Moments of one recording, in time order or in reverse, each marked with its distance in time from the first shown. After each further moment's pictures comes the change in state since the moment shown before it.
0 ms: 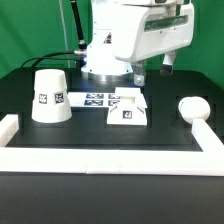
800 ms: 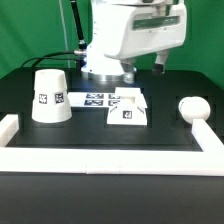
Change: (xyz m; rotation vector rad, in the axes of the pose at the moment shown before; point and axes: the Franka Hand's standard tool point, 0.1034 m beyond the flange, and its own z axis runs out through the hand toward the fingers) arm -0.037 -0.014 0.004 -0.016 0.001 0.123
